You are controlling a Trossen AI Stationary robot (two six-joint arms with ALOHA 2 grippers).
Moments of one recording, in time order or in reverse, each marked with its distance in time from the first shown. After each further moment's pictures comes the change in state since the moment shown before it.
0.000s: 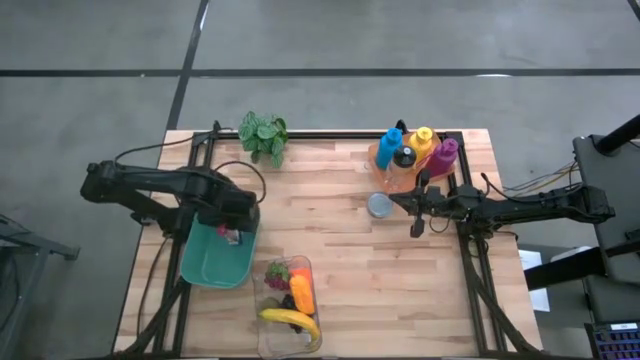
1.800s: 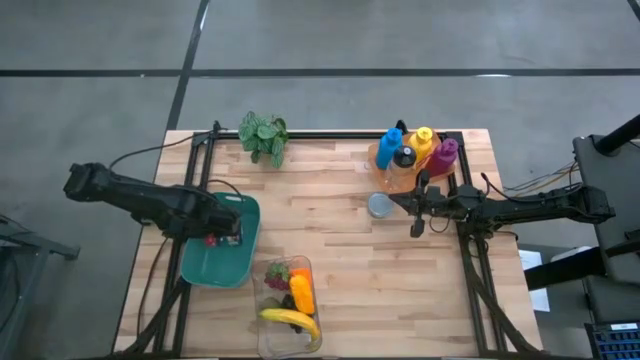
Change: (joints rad) left arm -0.059 -0.260 -0.529 0.221 0.028 -0.300; right arm 0.000 0.000 0.000 0.000 0.000 0.000
